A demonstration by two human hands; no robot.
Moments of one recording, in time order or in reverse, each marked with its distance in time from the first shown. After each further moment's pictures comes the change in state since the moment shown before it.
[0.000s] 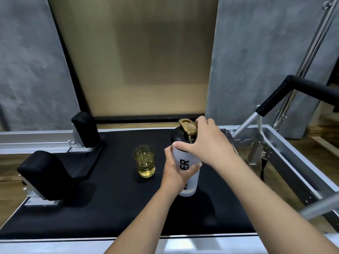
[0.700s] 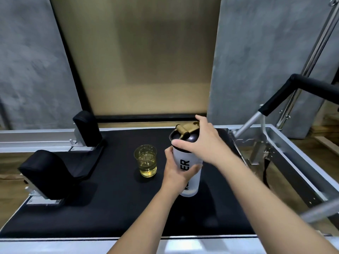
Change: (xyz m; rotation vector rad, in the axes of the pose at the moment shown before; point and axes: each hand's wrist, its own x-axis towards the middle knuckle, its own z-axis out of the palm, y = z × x) left_hand 0.001 -0.005 -0.002 -0.024 -0.014 0.031; right_hand 0.016 0.010 0.020 0.400 -0.093 0.021
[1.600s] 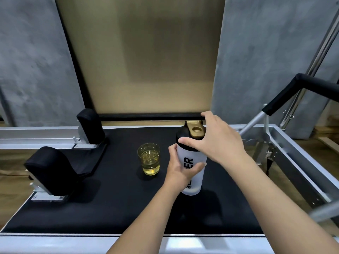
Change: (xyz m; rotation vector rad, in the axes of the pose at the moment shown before) left_hand 0.000 0.004 -0.004 -0.001 -0.042 -0.014; right_hand -0.008 -0.005 -0.013 -0.439 0.227 -0.137
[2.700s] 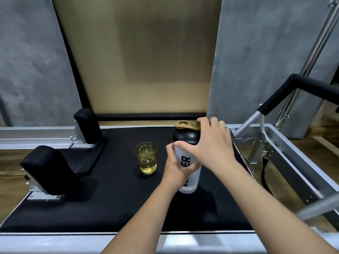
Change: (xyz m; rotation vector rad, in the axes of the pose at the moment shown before) left_hand -0.004 0.009 0.003 0.048 0.004 -0.033; right_hand -0.013 -0.001 0.020 -0.080 0.092 0.054
